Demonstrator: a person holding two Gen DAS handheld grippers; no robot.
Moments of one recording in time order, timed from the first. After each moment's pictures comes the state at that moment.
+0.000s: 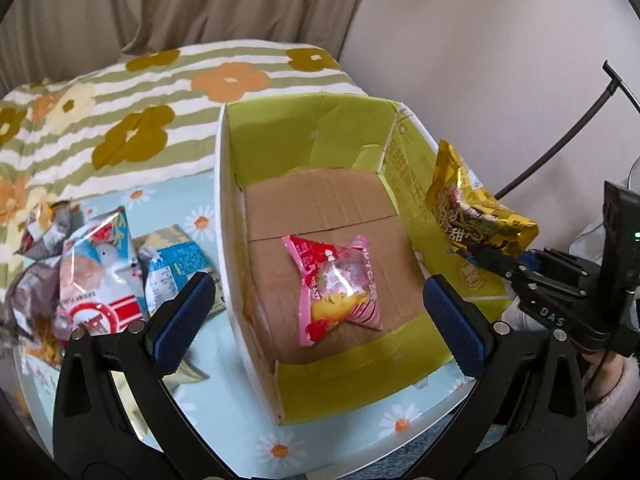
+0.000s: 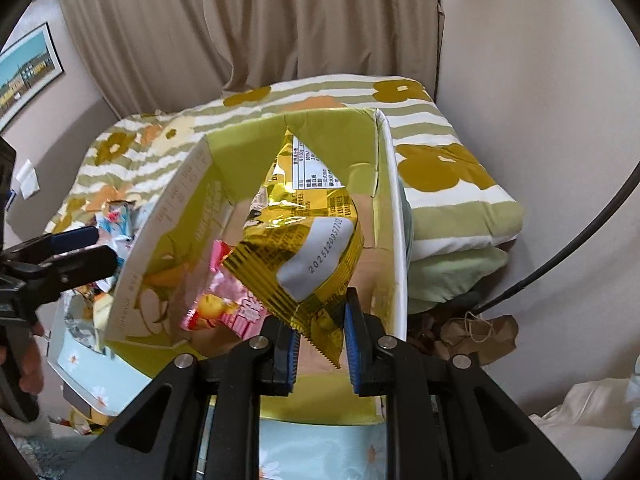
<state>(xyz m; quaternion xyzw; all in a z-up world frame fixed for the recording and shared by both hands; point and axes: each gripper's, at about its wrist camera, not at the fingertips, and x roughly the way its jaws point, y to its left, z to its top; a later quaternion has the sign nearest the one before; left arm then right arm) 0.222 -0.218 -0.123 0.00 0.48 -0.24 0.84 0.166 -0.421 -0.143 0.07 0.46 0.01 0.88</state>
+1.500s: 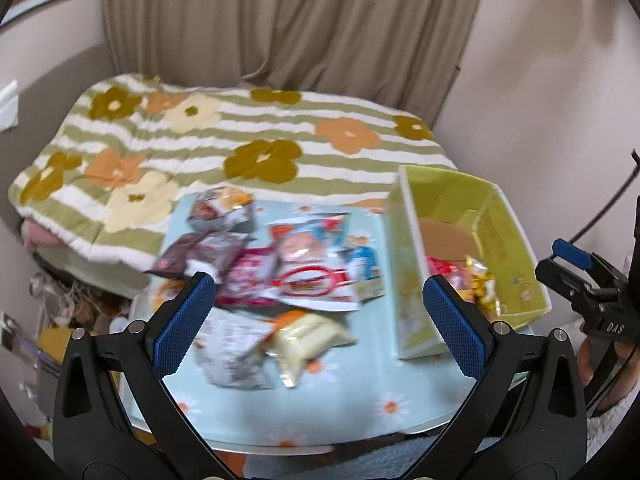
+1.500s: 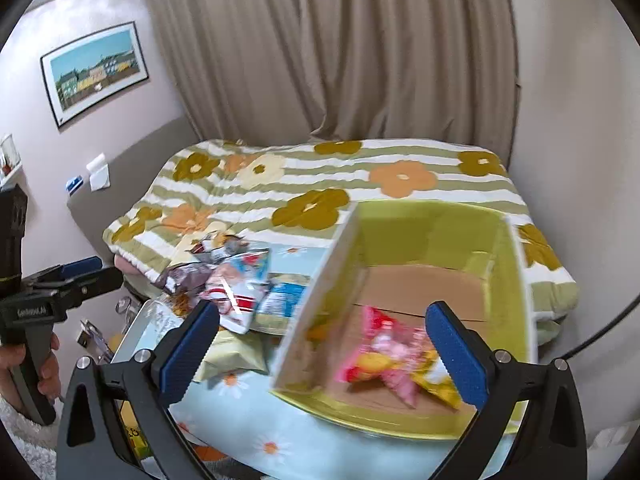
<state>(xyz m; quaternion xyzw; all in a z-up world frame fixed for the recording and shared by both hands) 0.157 -0.011 -0.055 -0.06 0.41 -0.09 0.91 0.155 -0.276 -0.067 0.04 0.36 0.14 0.92</state>
